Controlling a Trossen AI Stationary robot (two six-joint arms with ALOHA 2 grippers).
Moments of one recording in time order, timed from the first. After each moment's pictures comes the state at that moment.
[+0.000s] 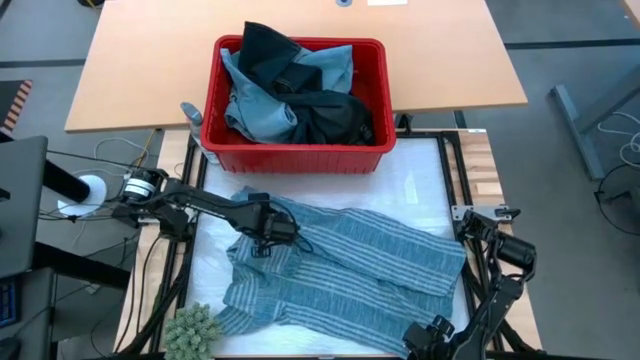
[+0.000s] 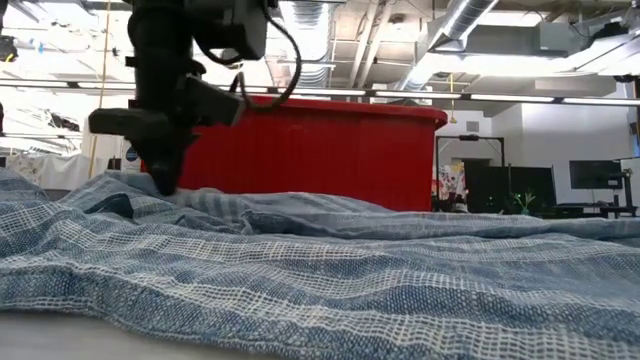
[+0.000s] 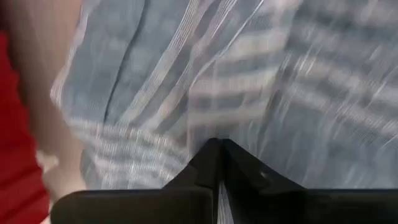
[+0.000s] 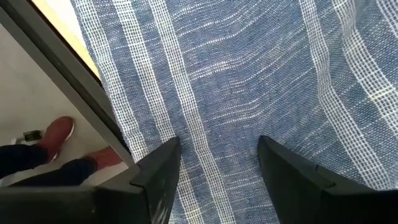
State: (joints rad) left arm -0.14 1.68 1.10 -1.04 -0.34 -0.23; right arm 1.13 2.09 1.49 -0.92 0.18 1.83
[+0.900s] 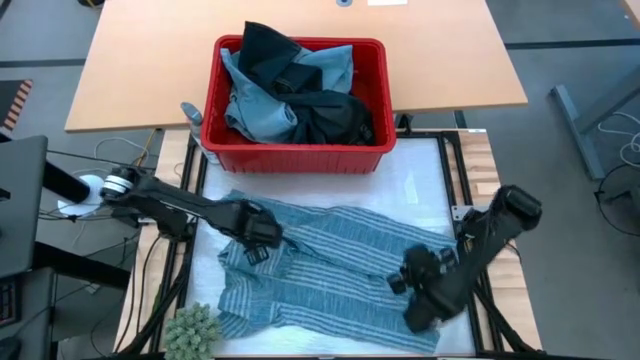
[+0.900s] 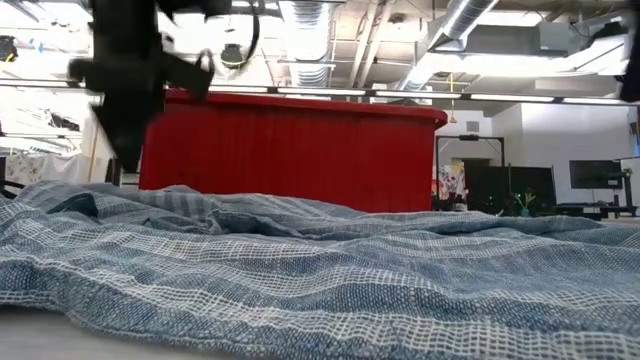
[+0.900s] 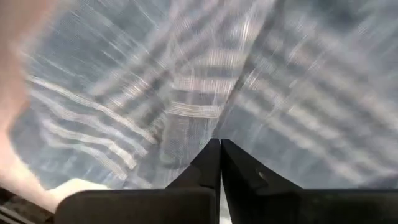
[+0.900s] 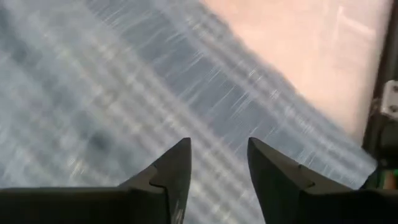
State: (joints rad) left arm -0.20 1.49 1.05 -1.05 -0.20 -0.66; right arm 0.81 1.72 1.34 -1.53 0.50 2.00
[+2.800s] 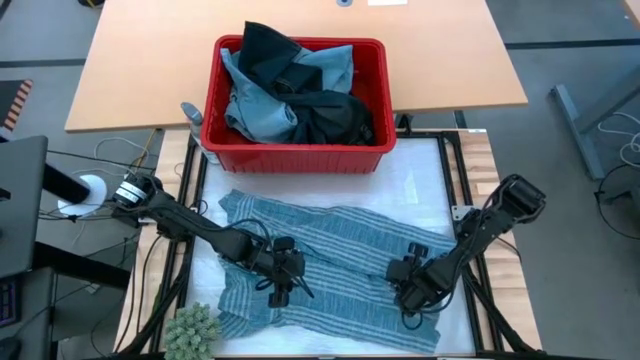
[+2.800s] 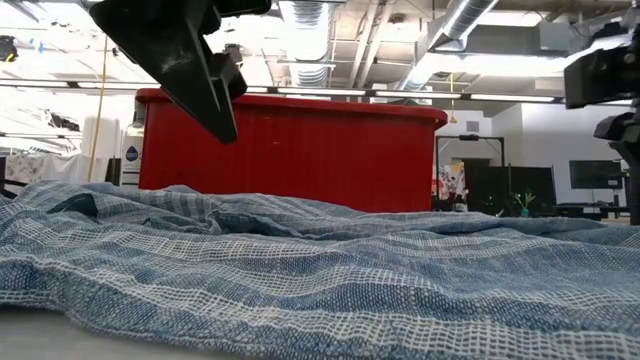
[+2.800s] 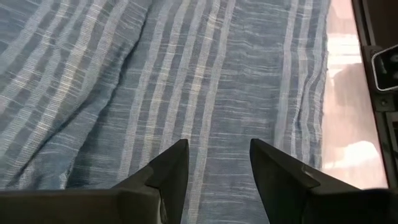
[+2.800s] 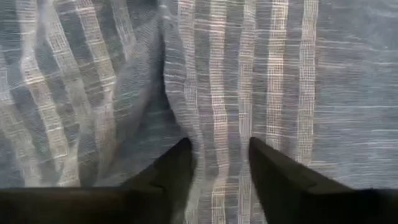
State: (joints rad) left arm -0.41 1.64 1.07 -0.34 -0.09 -0.40; right arm 0.73 1.64 0.91 -0.80 0.33 1.04
